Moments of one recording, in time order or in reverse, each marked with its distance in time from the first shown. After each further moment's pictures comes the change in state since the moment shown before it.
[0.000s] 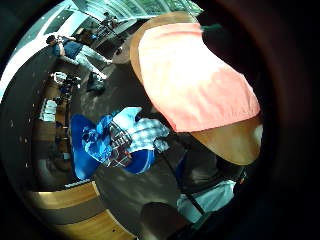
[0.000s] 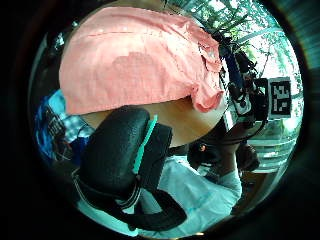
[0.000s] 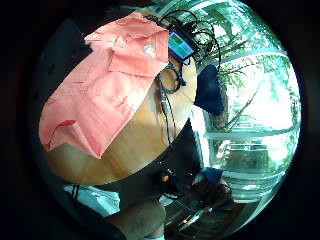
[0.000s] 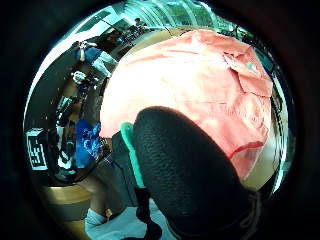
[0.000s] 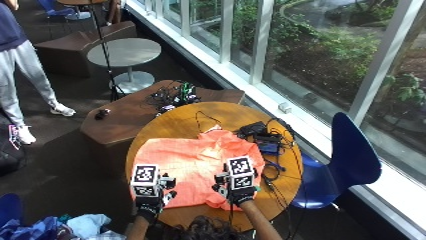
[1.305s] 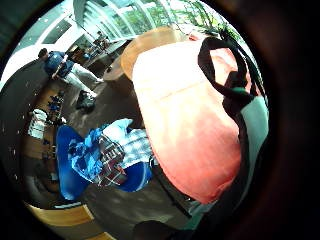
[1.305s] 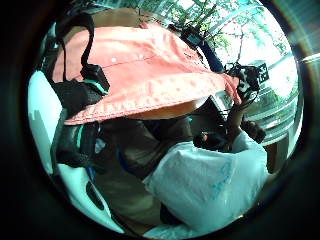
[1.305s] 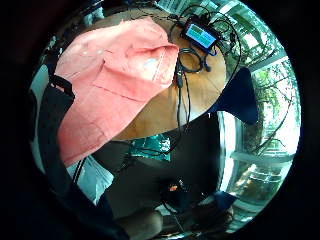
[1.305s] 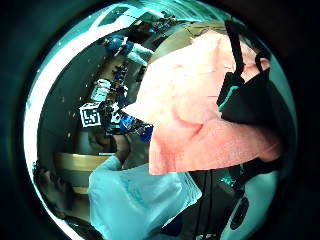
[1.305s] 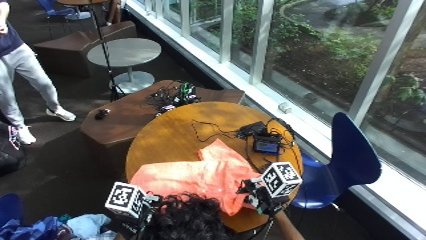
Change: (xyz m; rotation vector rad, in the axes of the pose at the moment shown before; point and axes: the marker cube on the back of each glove) left arm -0.037 0.063 -0.002 0.167 0.115 0.194; right arm 0.079 0.072 -0.033 0.046 -0.459 -0.217
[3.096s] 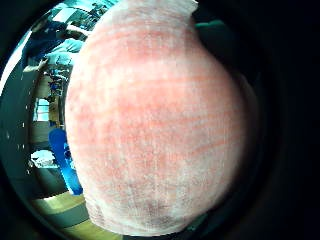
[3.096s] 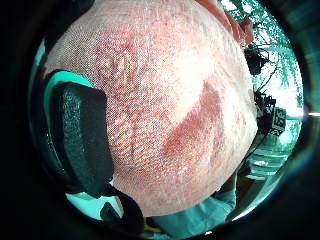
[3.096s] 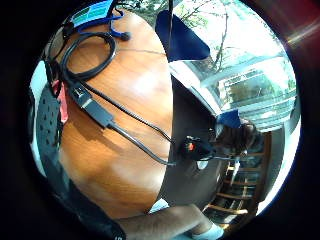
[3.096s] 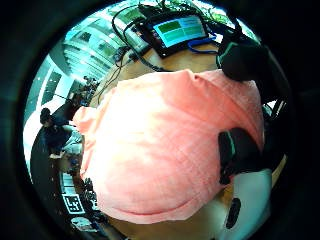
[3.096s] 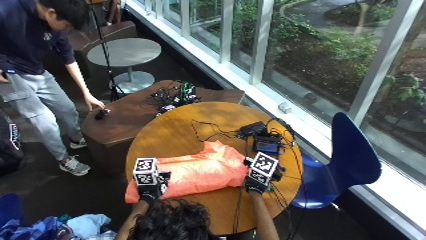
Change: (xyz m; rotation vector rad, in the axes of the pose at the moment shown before) left arm -0.055 -0.148 0.181 -0.309 -0.032 -0.247; right arm 0.101 -0.116 0.082 0.249 0.429 0.886
